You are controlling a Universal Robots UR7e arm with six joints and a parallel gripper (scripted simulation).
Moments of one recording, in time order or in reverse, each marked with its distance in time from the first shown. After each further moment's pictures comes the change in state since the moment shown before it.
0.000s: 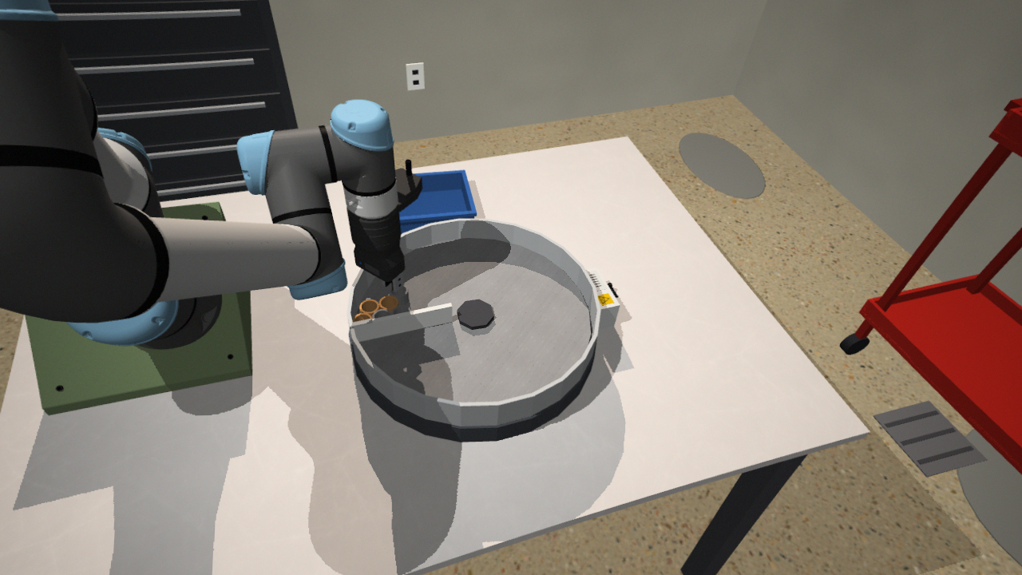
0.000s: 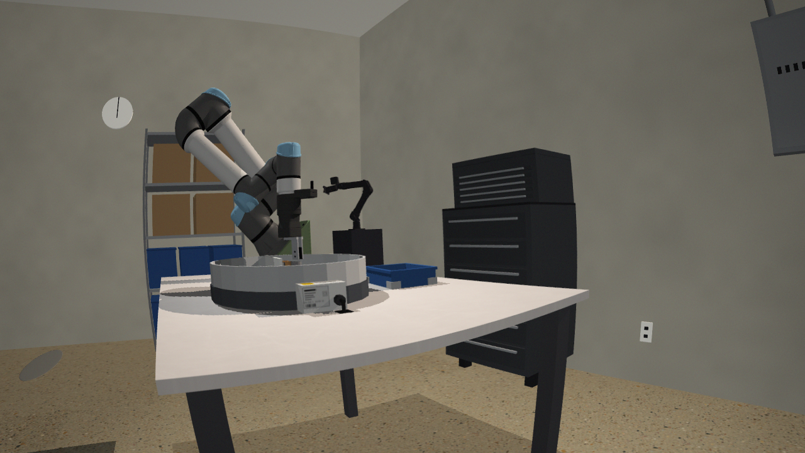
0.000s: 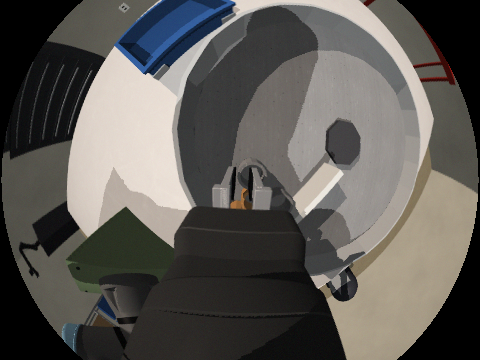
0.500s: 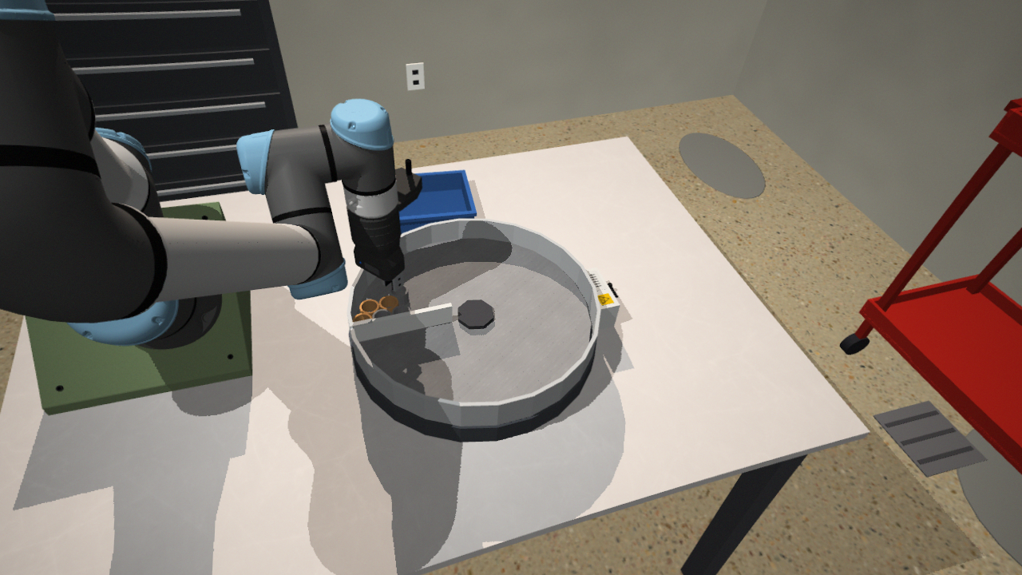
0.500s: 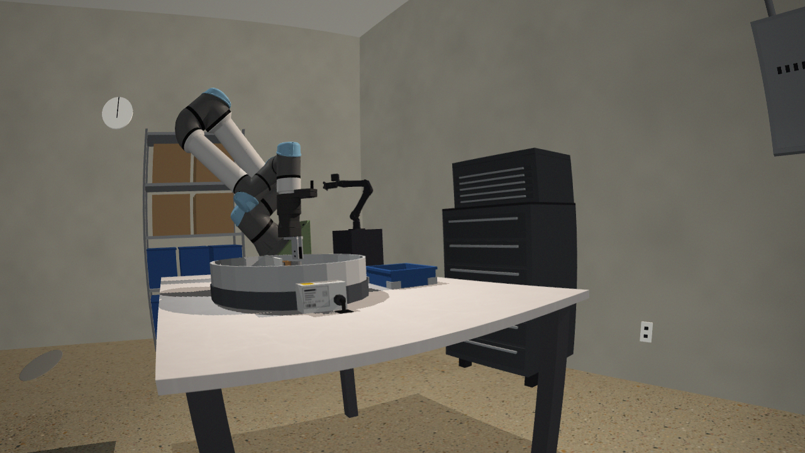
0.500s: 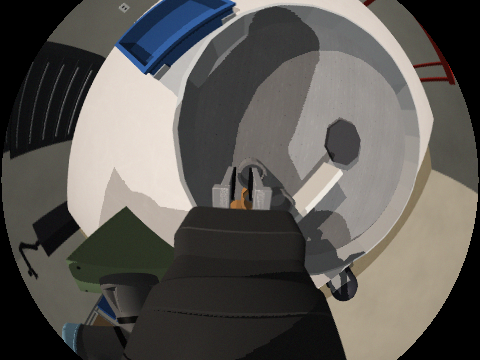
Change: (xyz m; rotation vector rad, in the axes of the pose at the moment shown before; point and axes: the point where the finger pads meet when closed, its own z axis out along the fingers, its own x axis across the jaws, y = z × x) arm 0.000 0.000 -0.001 -0.001 0.000 0.000
